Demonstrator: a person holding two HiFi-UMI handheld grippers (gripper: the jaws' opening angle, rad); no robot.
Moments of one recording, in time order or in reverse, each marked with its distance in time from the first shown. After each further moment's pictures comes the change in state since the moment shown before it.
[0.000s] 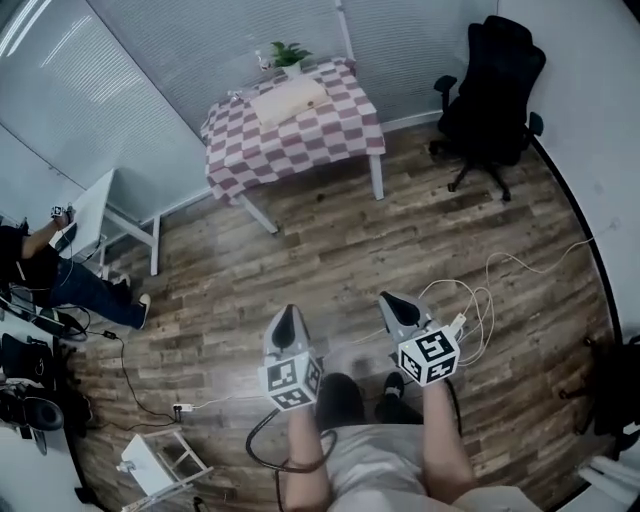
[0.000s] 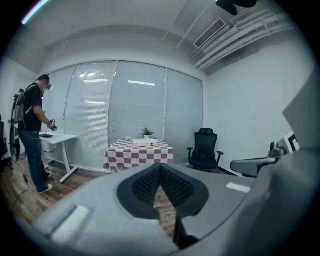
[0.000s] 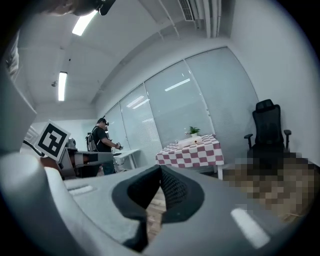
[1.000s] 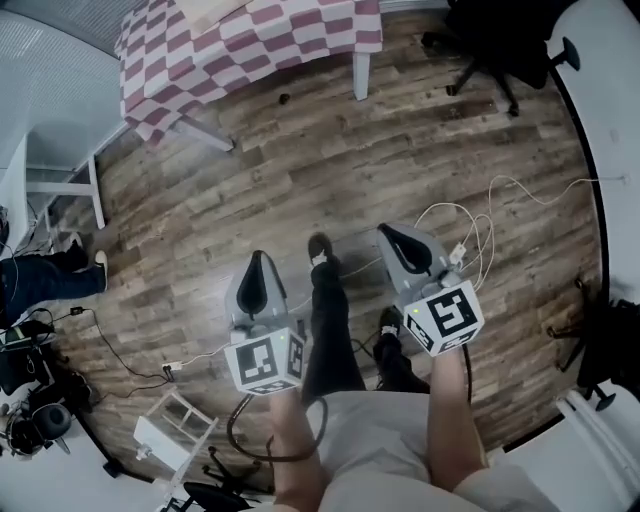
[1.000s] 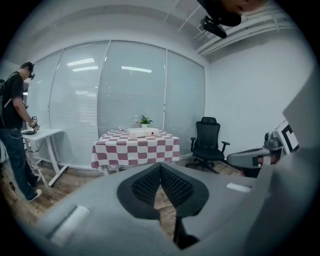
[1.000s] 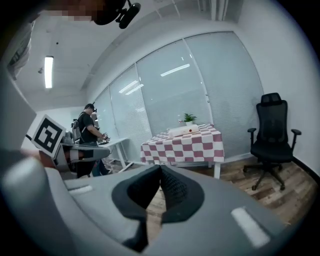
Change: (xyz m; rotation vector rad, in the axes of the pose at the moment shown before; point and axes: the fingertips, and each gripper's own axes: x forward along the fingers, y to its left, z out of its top) left arm 0.234 0.078 -0.038 0.038 0.109 -0.072; right arm 0.217 -0.104 -0.028 -0.015 0.123 -0.072
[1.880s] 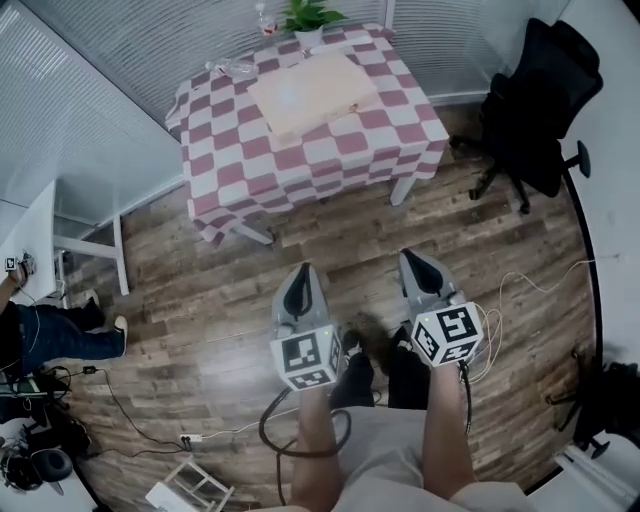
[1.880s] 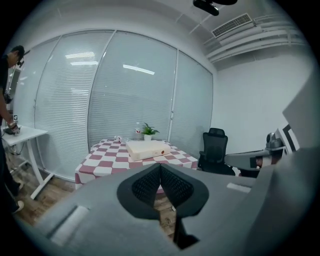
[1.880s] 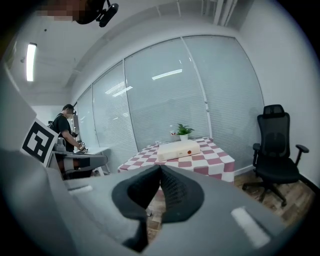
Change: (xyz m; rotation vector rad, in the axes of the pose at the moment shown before) left arm 0.215 0.142 0.145 -0.054 -0.048 -0.066; right arm 0.246 -0.031 0.169 0.003 -0.048 -0.150
